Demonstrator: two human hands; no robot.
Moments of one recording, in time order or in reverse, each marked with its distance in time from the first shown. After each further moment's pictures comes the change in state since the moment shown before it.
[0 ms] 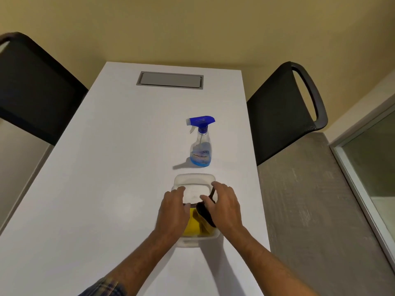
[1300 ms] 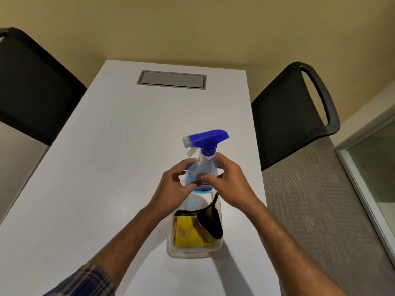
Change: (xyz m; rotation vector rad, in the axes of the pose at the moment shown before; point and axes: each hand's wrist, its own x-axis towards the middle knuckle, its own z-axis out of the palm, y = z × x) left_hand 0.069 0.023 -0.041 -0.543 -0.089 0.290; right_hand 0.062 -0.071 -0.076 0.457 -0.271 -0.096
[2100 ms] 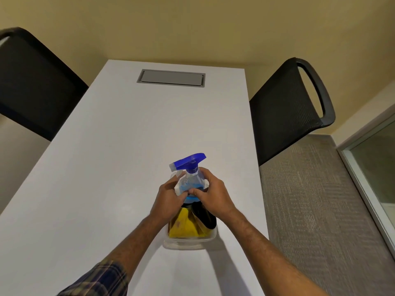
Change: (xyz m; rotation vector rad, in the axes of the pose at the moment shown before) left_hand -0.032 -0.064 0.039 0.155 0.116 -0.189; right_hand -0.012 0.088 0.048 -0.093 0.007 0.088
